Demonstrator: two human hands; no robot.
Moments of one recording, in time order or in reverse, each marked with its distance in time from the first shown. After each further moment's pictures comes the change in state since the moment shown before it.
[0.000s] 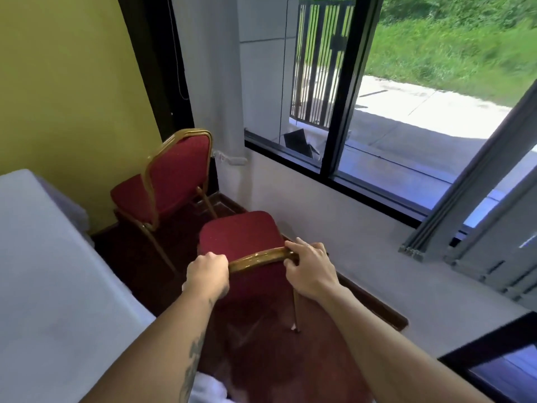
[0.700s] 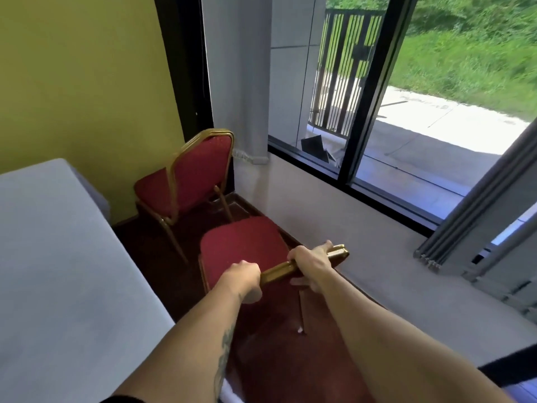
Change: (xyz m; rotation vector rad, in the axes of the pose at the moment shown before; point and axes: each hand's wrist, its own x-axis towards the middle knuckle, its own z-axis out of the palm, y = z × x) left_hand -0.022 0.014 -0.005 -0.218 -0.263 0.120; right_hand 0.013 -0.044 0.019 0.753 -0.089 0.606
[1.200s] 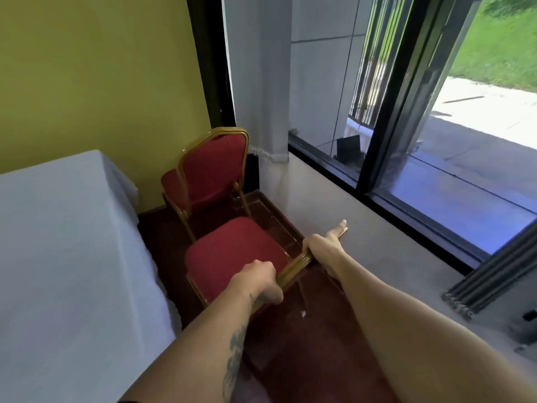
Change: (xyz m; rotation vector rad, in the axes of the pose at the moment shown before) left_hand 0.056 0.121 -0.022 -0.239 -0.074 -0.177; right_hand 0.129 -0.058 -0.091 -0.265 -0.161 -0.117
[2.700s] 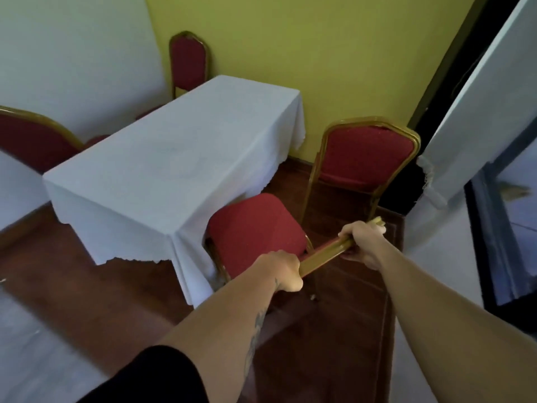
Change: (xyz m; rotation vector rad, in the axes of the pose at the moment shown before) left_hand 0.041 0.115 0.018 -0.416 0.148 -0.621; right_hand 0.156 -0.080 -0.006 -0.357 -0.736 -0.156
